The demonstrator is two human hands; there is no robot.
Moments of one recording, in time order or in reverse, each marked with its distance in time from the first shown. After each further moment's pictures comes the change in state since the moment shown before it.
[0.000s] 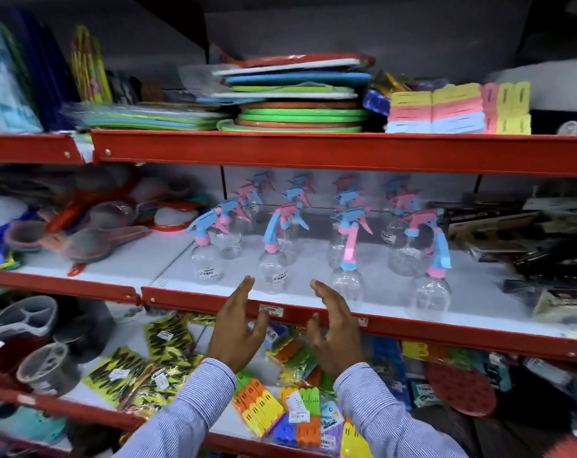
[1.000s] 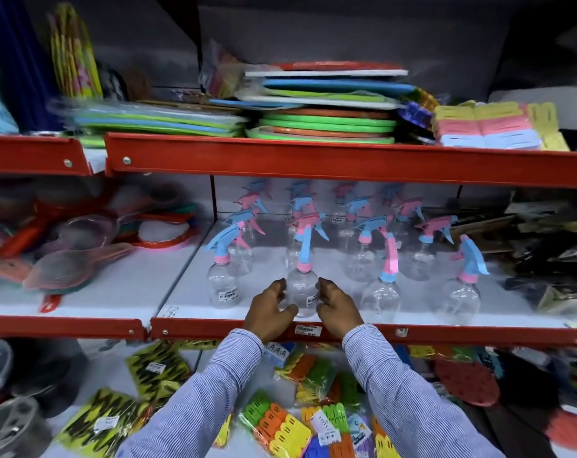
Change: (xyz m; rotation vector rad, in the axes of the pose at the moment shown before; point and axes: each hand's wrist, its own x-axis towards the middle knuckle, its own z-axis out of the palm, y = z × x) left_hand 0.095 -0.049 -0.010 -0.300 -0.412 -0.077; right_hand 0.082 -0.016 0.080 -0.070 -0.230 0.512
